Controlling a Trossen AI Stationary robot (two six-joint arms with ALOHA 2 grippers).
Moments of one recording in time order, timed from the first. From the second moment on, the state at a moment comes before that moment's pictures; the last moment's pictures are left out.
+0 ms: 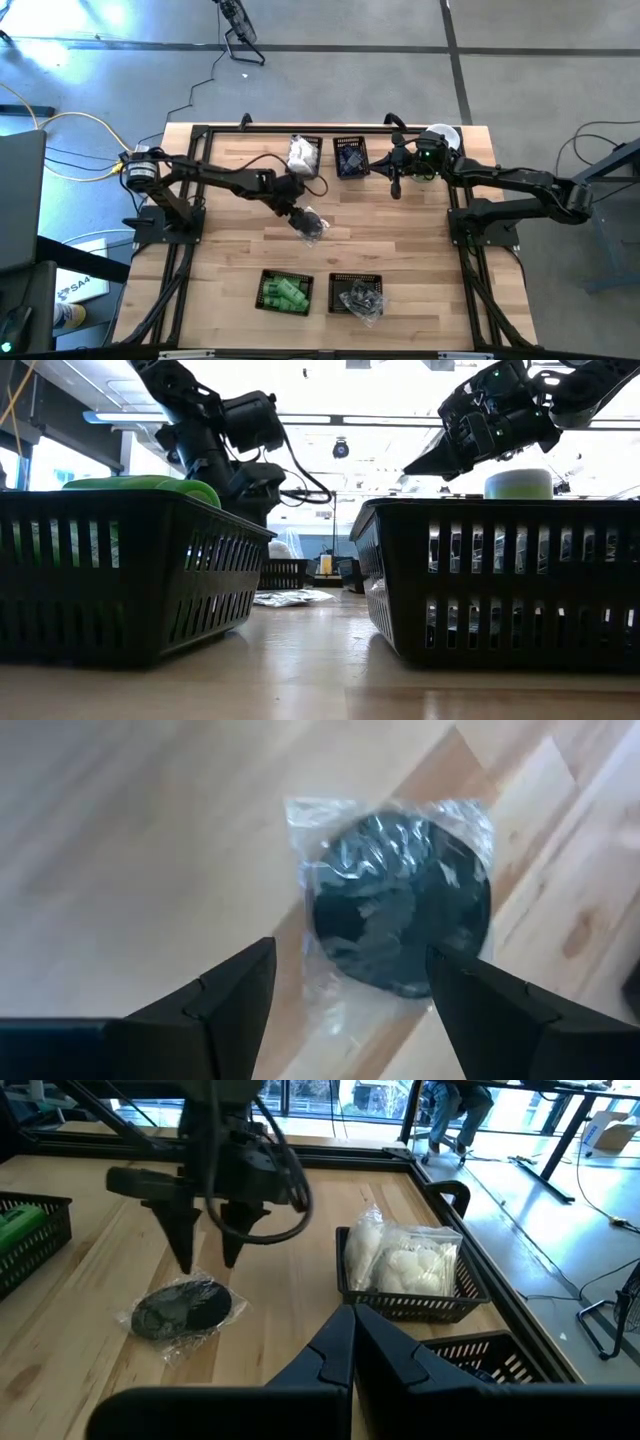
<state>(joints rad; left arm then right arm) 0.16 1.62 0.91 -0.31 0.16 -0.68 -0.54 1.09 0.52 0.25 -0.40 -0.23</state>
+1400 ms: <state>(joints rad) 0.16 1.73 0.91 -0.26 0.13 -0.71 -0.54 1.09 0.52 0.24 -0.40 -0.23</state>
